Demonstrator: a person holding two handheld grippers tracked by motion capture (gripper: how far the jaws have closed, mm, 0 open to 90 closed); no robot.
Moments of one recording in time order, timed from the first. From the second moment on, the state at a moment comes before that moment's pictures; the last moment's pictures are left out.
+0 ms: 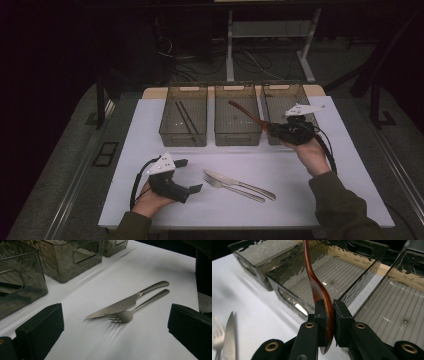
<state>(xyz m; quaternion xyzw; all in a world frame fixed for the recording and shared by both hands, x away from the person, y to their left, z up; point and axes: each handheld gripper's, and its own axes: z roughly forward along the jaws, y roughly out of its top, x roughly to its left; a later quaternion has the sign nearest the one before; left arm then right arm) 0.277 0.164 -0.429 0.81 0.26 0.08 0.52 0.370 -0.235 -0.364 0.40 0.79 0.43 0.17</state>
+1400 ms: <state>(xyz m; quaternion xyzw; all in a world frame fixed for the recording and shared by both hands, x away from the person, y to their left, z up) 0.276 0.164 -0.428 0.81 0.26 0.08 0.53 0.429 -0.176 -0.388 0.43 0.81 0.36 0.17</state>
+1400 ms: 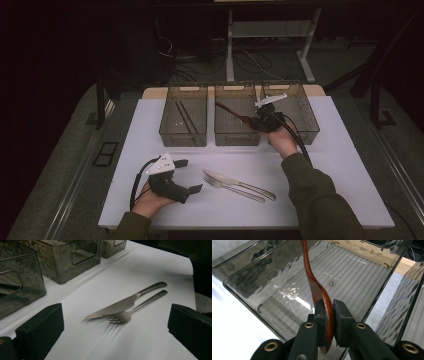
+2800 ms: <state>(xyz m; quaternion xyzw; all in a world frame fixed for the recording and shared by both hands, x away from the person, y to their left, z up) 0.275 0.164 -0.429 0.81 0.26 0.08 0.52 0.363 -0.222 -0.369 0.35 0.80 0.47 0.10</state>
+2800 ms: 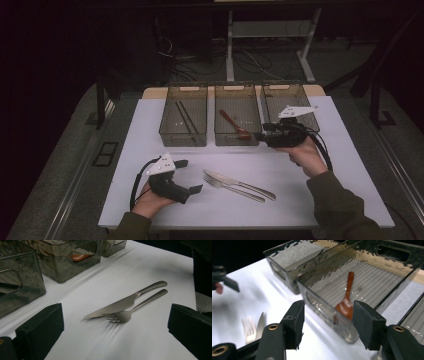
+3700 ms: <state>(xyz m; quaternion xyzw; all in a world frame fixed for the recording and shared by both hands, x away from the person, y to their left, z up) 0.274 0.166 -0.427 0.81 0.26 0.08 0.52 0.298 -0.263 -0.395 0.34 0.81 0.48 0.06</state>
